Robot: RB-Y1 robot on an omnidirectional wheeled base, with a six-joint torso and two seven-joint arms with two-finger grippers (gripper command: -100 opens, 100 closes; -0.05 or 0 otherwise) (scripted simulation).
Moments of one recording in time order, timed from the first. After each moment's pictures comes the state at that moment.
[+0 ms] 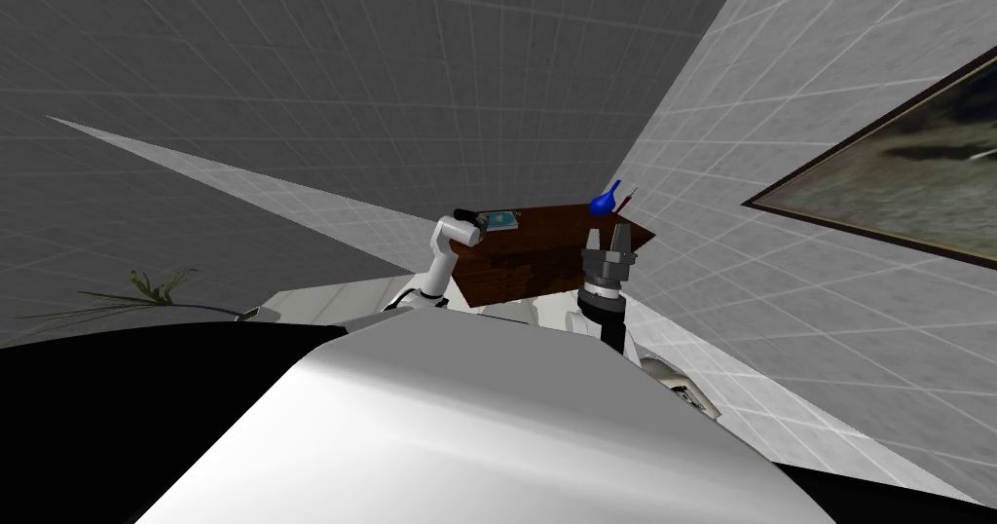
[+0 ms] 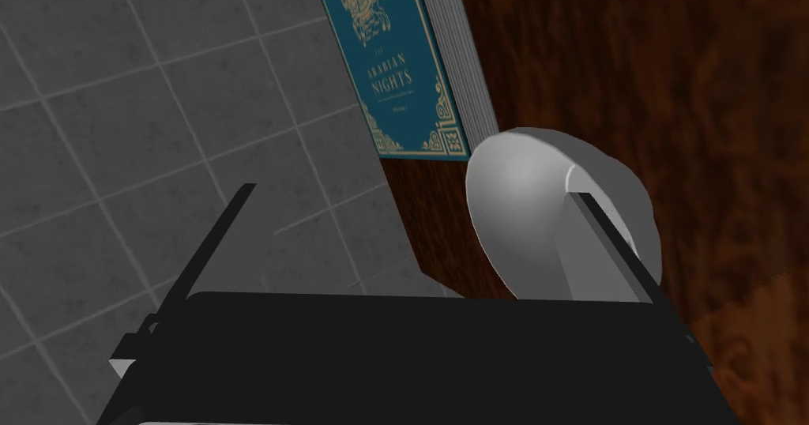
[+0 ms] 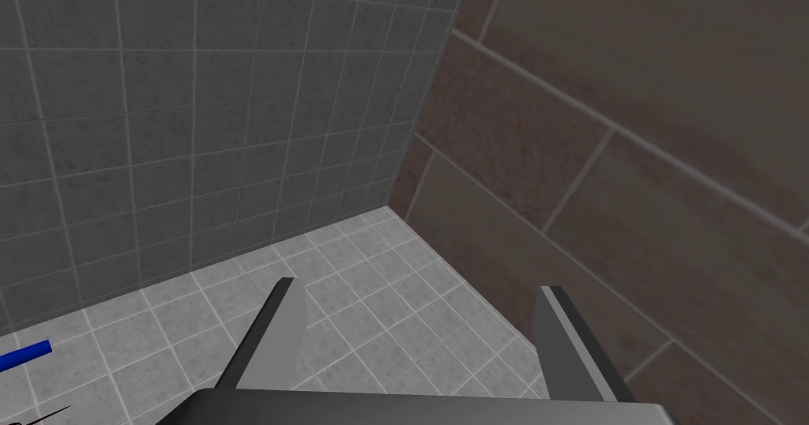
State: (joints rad) left arm -0.43 0.14 -0.11 -1.90 0.05 1.29 0.04; right arm 0.46 -0.04 0.07 -2.24 0.10 -0.59 -0.11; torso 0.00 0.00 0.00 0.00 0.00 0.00
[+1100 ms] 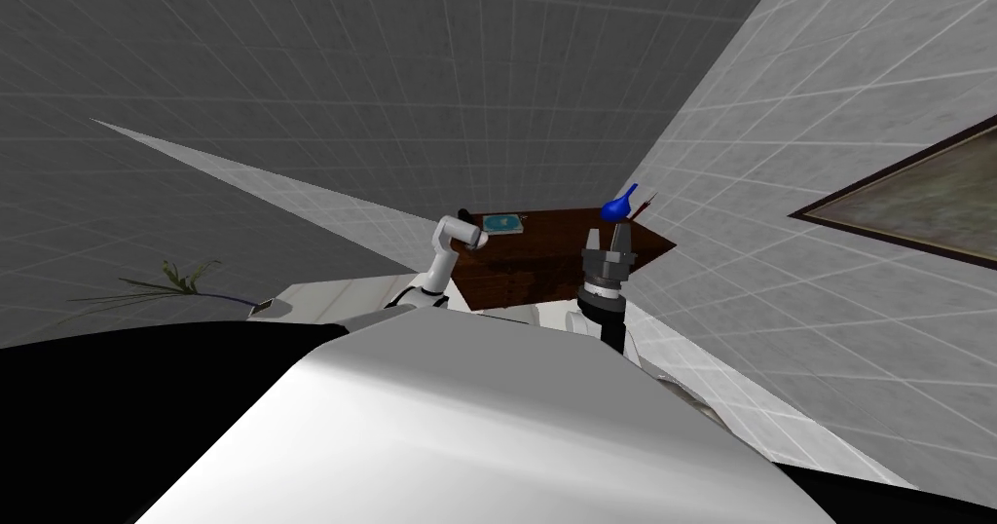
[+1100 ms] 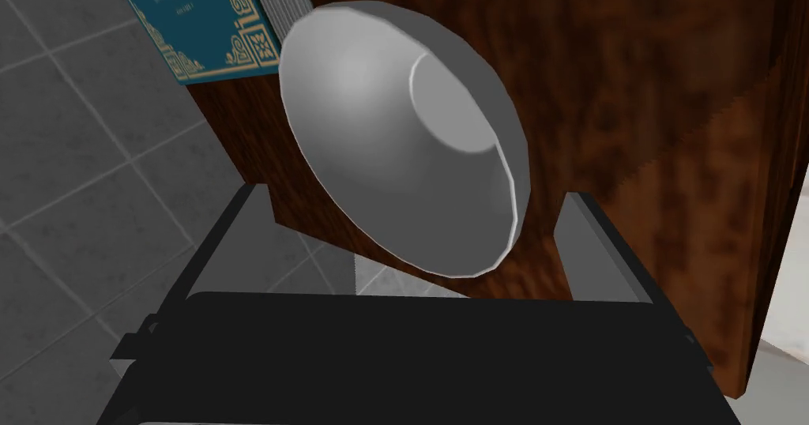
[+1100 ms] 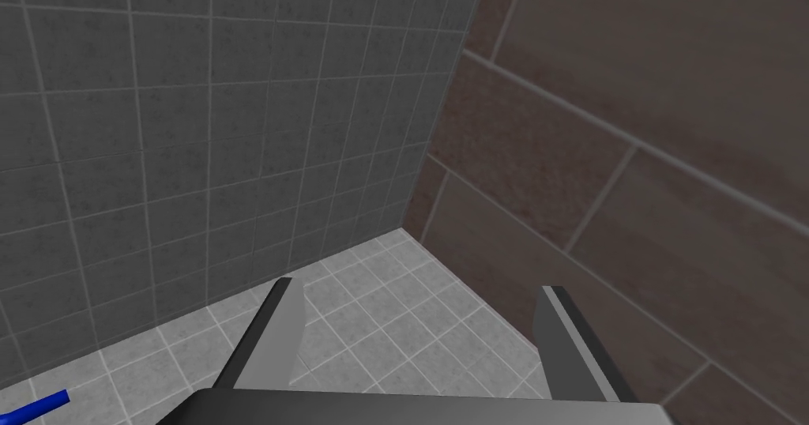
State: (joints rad) left arm -0.45 0.15 -0.08 -1.81 -0.01 1.56 0.09; right arm 0.46 -0.04 0.07 -2.24 0.10 -0.59 -0.11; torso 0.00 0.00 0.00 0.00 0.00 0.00
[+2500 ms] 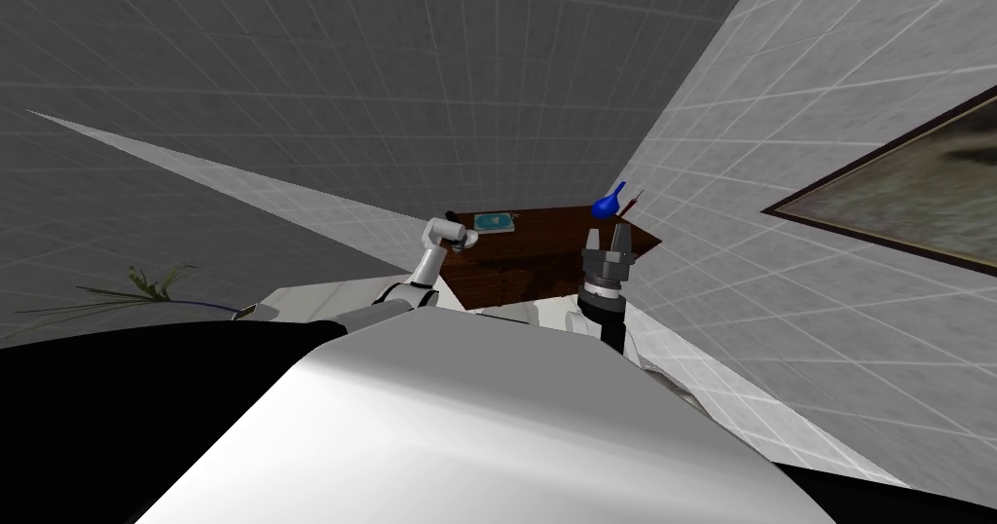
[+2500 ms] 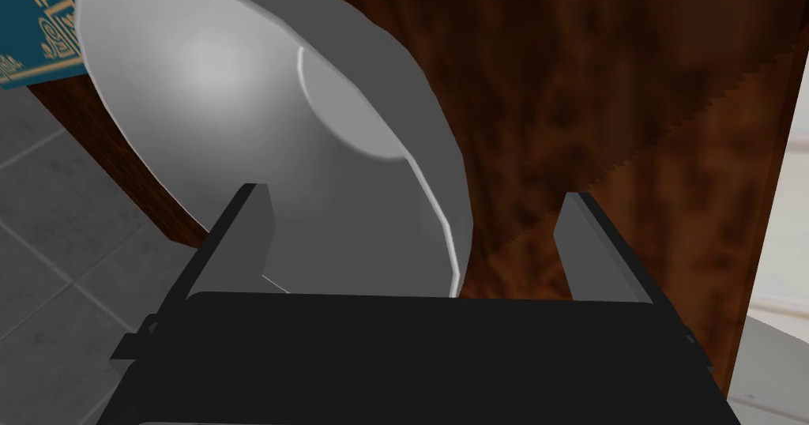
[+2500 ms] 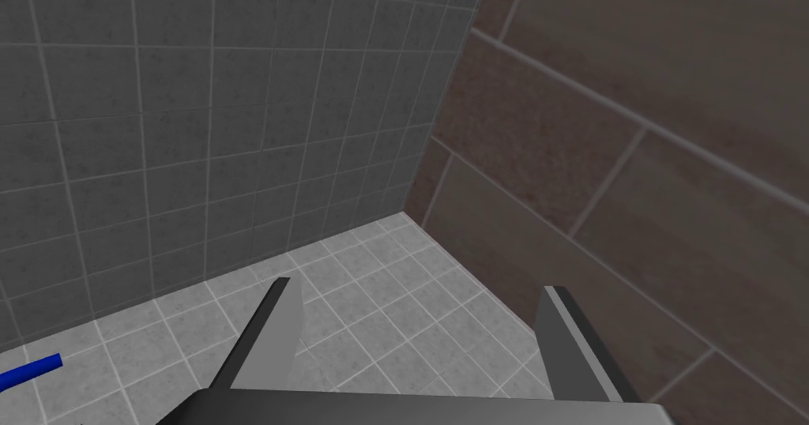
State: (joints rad) left arm -0.48 0.26 0.05 -1.57 0.06 1.53 0.00; right arm 0.46 -0.04 0.07 -2.24 0.10 -0.59 -0.11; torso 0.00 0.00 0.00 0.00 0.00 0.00
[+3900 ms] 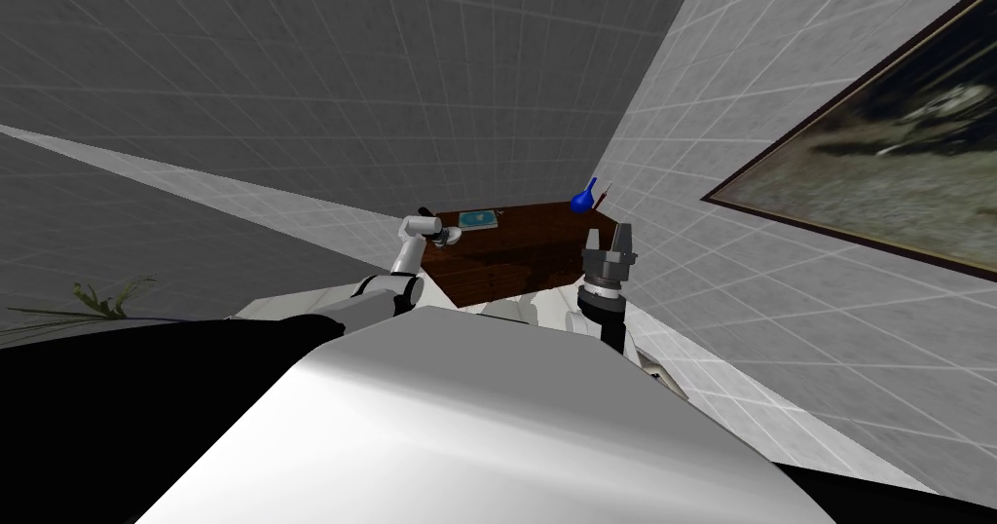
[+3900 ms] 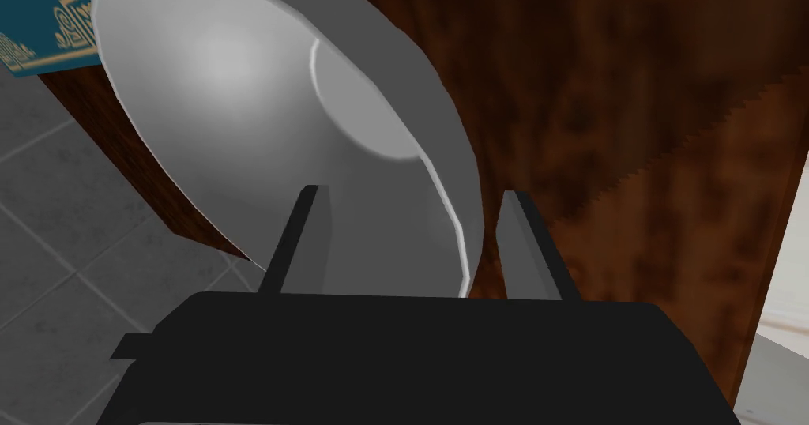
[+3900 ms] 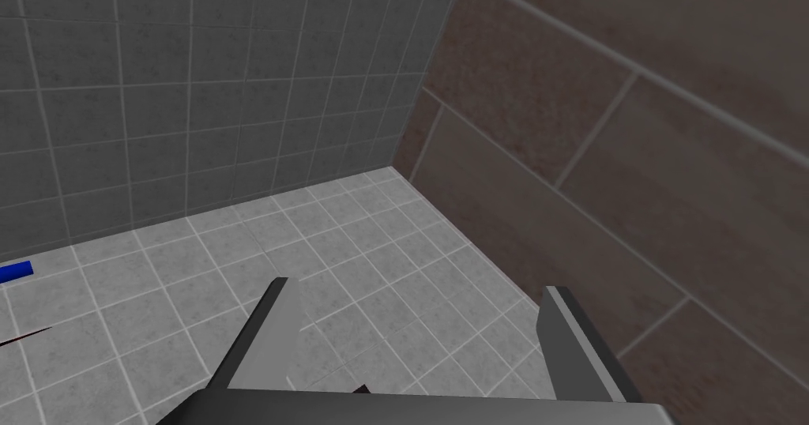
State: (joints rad) left arm -0.54 0.43 0.24 -1.28 0.21 1.34 -0.15; right arm 0.46 -0.04 0.07 -2.24 0.10 -0.59 -0.11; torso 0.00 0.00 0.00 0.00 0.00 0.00
